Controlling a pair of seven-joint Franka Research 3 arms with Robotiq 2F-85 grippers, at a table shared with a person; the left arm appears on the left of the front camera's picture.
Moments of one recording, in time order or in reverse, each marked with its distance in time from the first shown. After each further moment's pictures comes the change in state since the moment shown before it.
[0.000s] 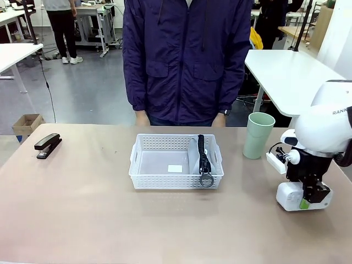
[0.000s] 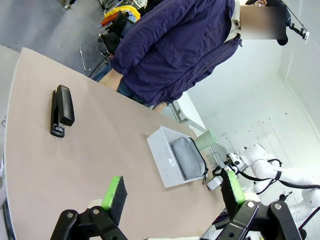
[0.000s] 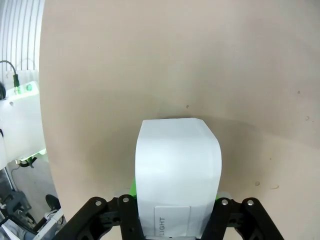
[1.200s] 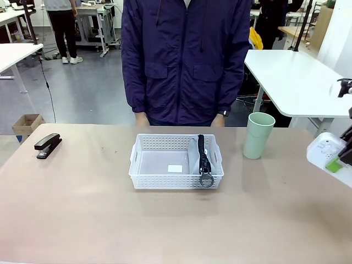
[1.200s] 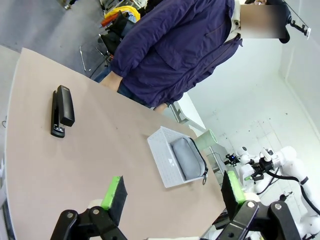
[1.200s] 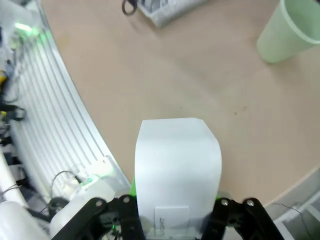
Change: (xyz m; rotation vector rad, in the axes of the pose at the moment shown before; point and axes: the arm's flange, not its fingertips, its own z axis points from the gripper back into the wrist) left arm 0.001 0.000 0.001 0.000 -0.001 -0.001; right arm -0.041 0.106 0.162 -0.152 -0.368 -0.653
